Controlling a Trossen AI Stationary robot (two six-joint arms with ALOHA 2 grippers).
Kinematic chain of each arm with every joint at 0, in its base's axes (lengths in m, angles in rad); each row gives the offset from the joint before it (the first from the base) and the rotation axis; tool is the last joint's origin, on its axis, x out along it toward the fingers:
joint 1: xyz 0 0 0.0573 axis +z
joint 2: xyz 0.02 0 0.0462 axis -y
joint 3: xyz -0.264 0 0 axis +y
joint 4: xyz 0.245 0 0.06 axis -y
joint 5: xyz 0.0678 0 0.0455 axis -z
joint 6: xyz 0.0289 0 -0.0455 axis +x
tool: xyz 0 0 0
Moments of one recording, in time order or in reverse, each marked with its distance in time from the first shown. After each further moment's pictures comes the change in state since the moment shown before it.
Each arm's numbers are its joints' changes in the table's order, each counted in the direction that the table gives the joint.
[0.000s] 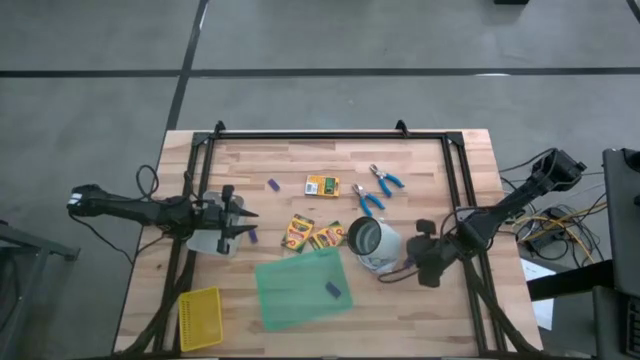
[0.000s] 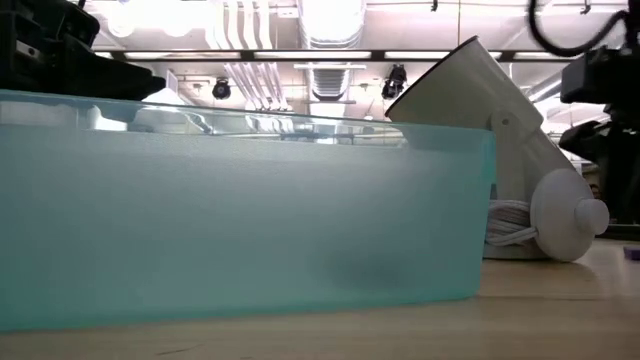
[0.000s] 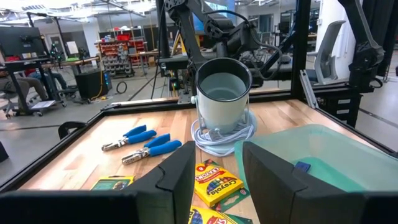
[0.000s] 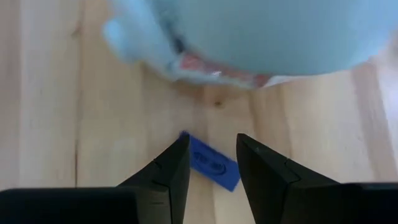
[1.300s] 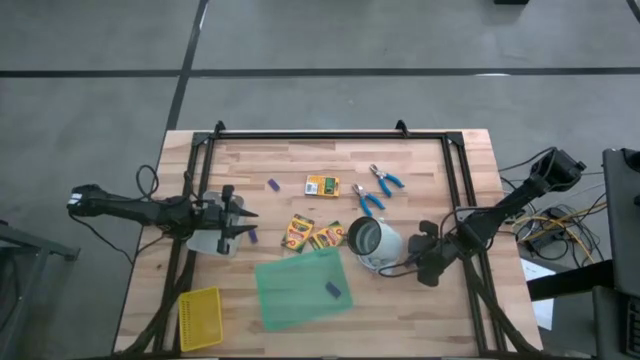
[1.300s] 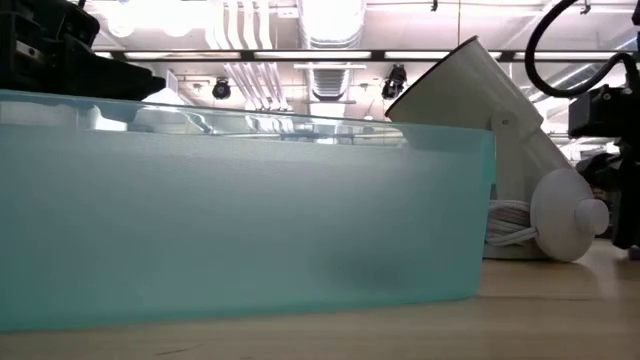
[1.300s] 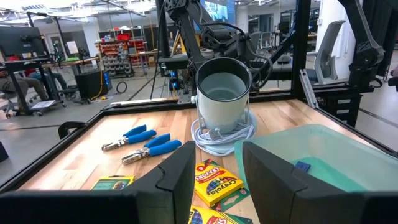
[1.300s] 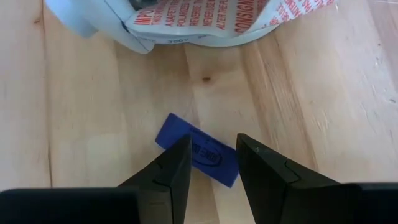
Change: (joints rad) left arm 0.000 0.000 0.000 0.000 0.000 0.000; right arm 0.020 -0.001 0.128 0.127 -0.053 0.082
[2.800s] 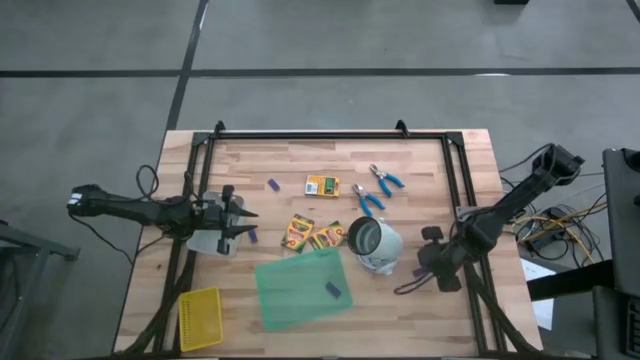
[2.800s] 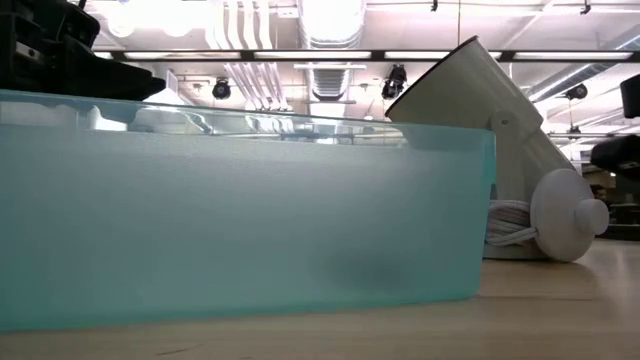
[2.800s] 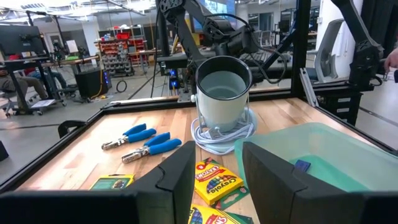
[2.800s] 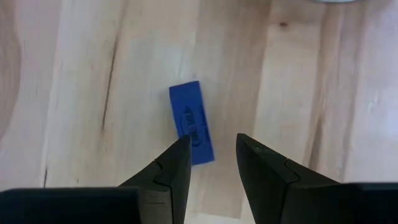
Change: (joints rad) left arm 0.000 0.000 0.000 -0.005 0.000 0.000; right arm 0.087 0.077 -0.059 -0.191 -0.132 -0.211
